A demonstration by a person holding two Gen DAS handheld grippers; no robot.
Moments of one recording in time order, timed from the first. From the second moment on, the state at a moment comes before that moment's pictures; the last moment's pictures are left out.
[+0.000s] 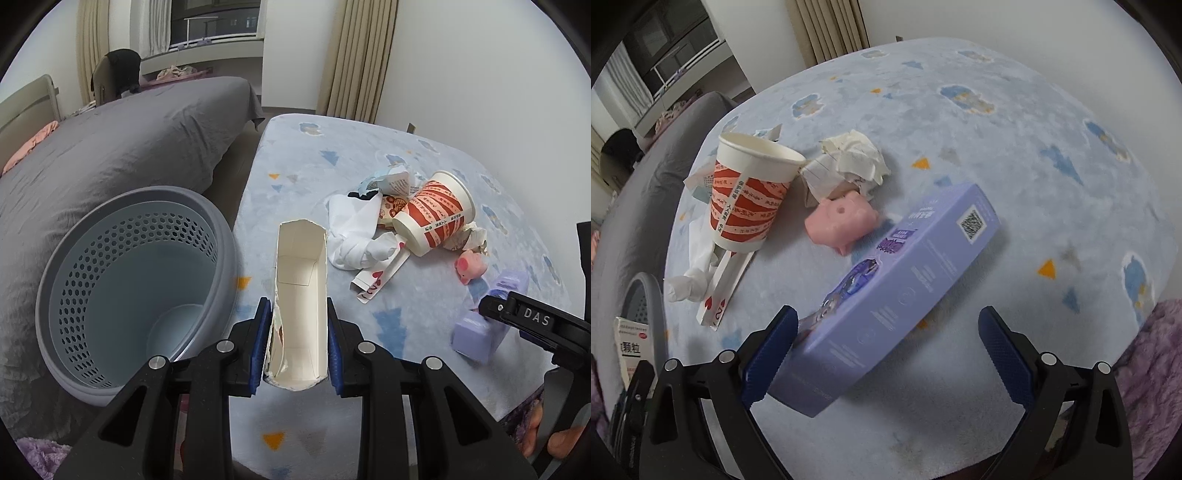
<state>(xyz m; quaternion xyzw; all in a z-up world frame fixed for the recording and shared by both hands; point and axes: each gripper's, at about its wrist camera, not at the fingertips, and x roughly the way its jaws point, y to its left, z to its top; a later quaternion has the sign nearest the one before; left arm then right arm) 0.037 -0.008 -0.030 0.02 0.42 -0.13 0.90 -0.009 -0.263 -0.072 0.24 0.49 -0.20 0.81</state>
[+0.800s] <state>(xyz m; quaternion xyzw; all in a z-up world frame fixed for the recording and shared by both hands) 0.033 -0.015 -0.031 0.03 0.41 -0.13 0.90 -0.022 -0.270 -0.079 0.25 0.48 -0.17 0.82</state>
